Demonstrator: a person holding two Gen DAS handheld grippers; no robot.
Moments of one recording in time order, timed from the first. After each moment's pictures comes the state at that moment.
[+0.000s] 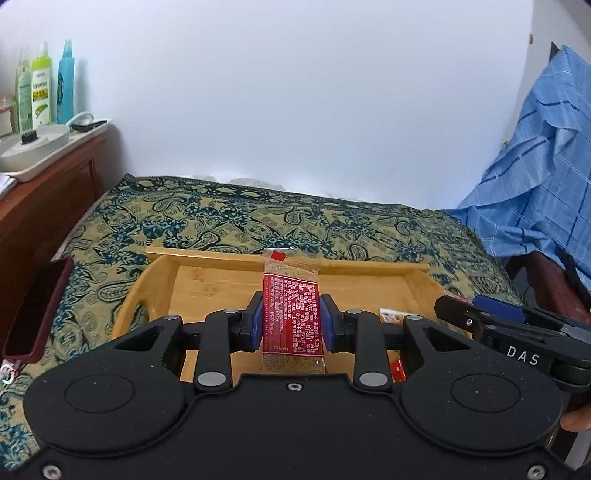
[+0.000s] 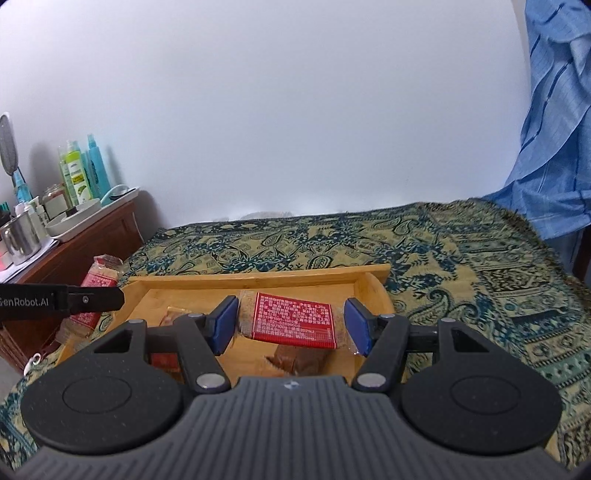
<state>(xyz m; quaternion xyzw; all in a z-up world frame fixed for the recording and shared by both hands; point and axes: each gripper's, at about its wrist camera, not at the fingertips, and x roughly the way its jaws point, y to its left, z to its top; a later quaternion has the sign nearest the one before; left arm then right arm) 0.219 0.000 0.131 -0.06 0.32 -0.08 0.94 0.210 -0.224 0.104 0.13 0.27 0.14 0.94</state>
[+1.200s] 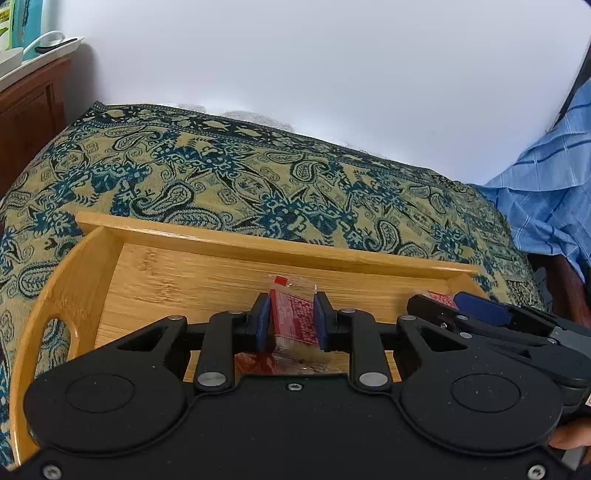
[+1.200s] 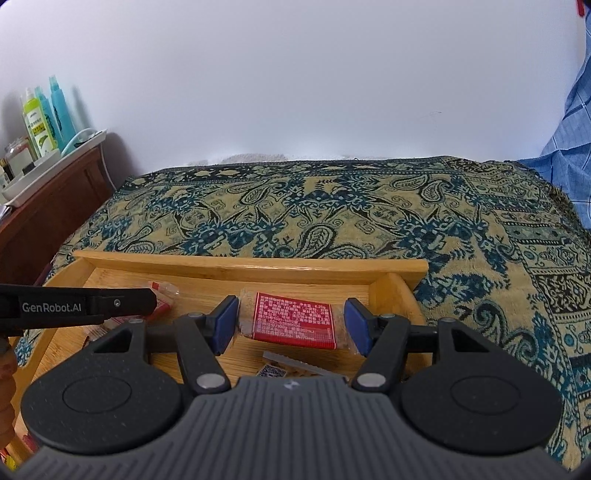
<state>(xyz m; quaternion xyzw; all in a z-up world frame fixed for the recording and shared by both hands) 0.337 -0.014 0.065 -0.11 0.42 -0.08 0.90 0.319 -0.196 0.064 0.09 0.37 0.15 0.91</state>
